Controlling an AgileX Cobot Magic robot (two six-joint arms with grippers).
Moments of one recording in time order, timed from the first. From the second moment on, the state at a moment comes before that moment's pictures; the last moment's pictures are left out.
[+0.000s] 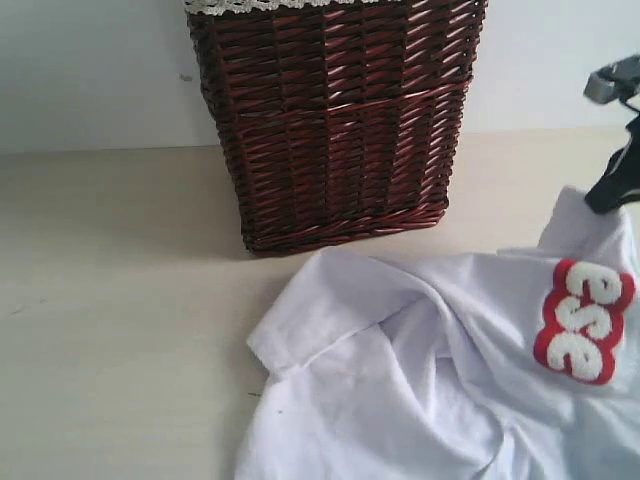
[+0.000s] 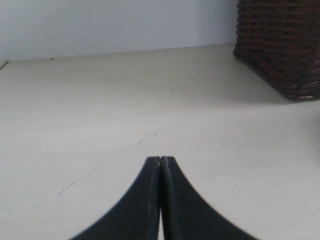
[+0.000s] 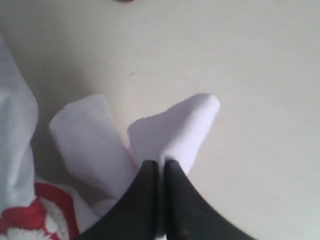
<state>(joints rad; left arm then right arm) -0.01 0.01 0.00 -0.04 0.37 0.10 -0.18 1.76 -1.24 0.44 0.86 -0.99</state>
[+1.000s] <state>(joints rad) -0.01 0.01 0.00 -0.04 0.37 0.10 -0.12 1.59 -1.19 0.80 0.81 -1.27</state>
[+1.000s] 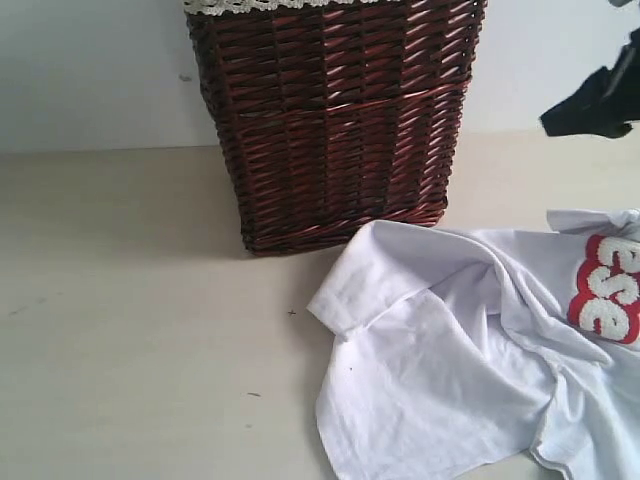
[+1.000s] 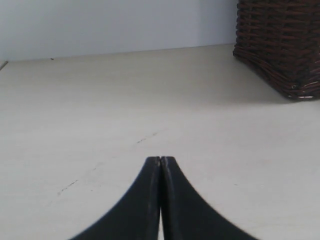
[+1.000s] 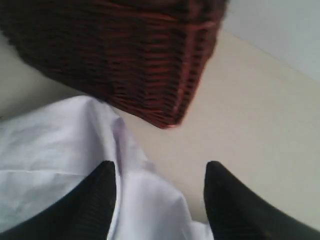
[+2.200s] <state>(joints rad) -0.01 0.01 0.00 -0.04 0.37 0.10 0.15 1.91 -1.19 0.39 0.56 -1.38</state>
